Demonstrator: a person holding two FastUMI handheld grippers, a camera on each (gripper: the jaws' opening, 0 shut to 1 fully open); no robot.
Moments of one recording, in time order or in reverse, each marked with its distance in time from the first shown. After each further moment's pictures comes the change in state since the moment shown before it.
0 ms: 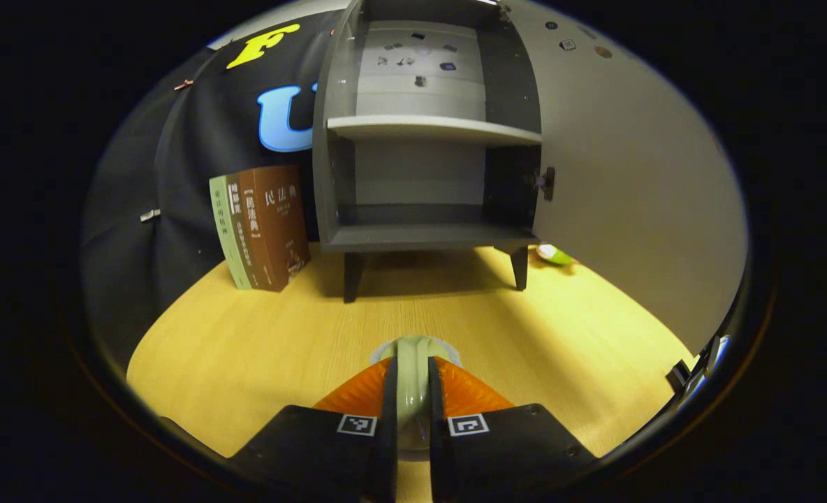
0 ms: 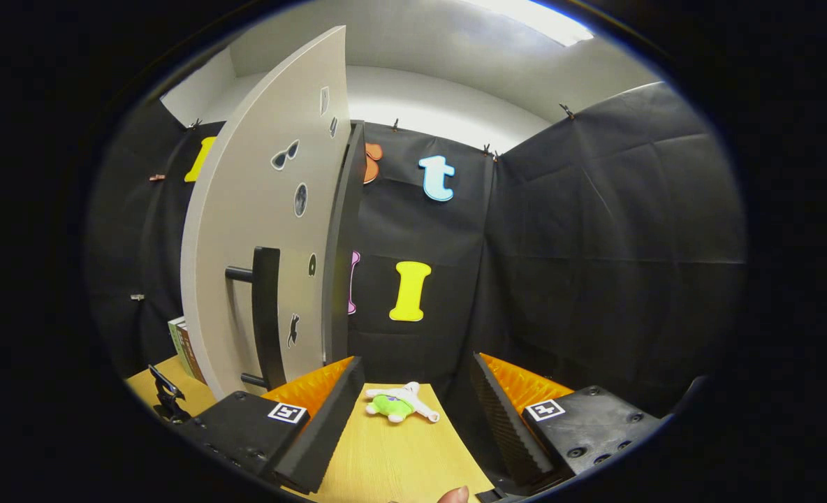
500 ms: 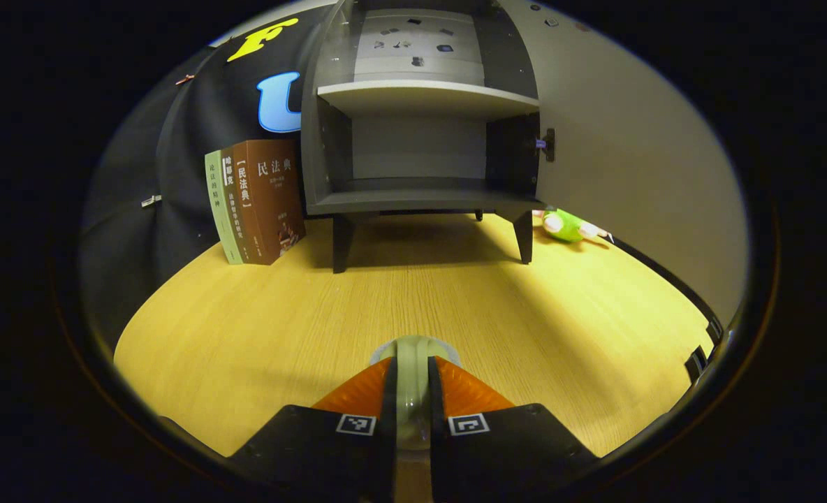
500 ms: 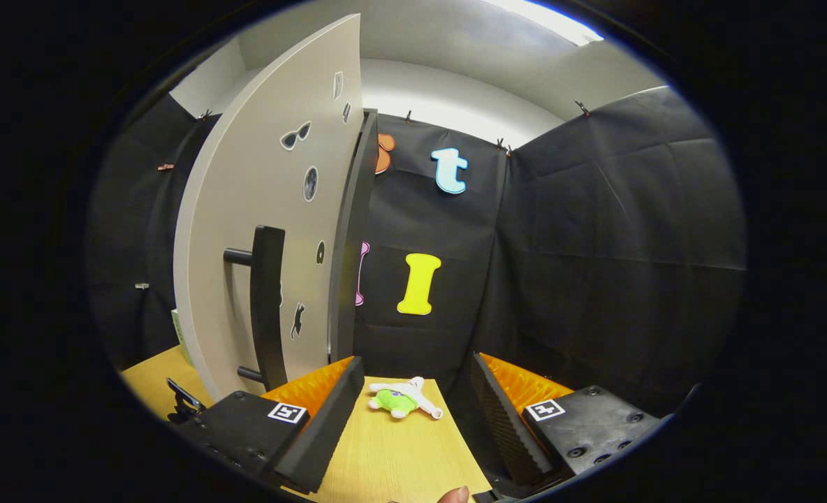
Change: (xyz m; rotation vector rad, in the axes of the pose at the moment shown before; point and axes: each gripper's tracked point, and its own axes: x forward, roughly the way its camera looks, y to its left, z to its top) left arm 0.024 -0.019 -0.046 0.012 0.045 0.029; right arm 0.009 0.008 -0.013 -0.033 0.040 0.035
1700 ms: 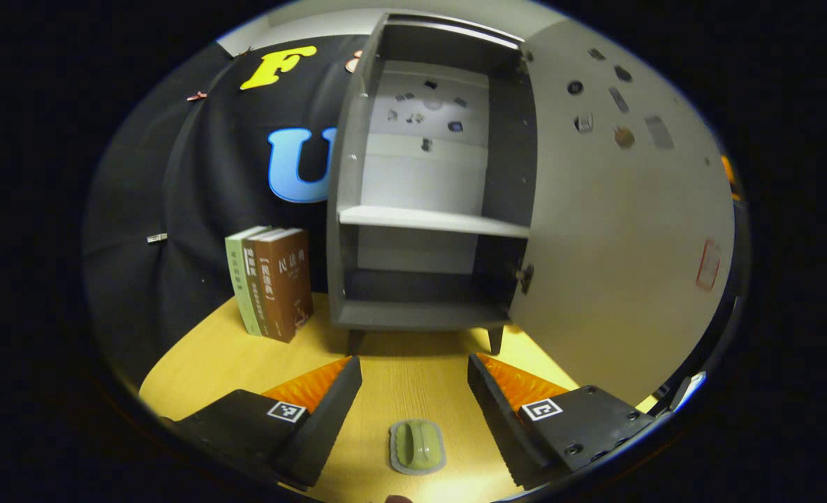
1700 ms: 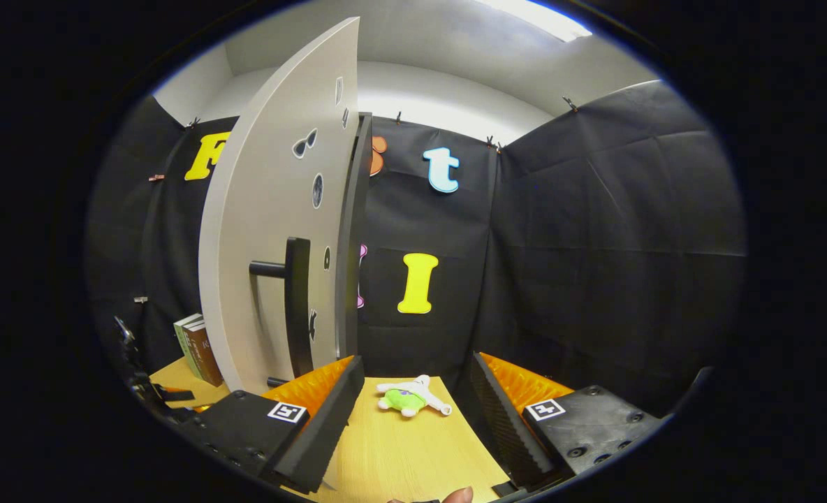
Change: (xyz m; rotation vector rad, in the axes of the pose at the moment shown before) left arm -0.134 0.043 0.198 -0.081 -0.273 -0.066; right arm -0.011 0.014 0.009 0.065 -0.017 -0.050
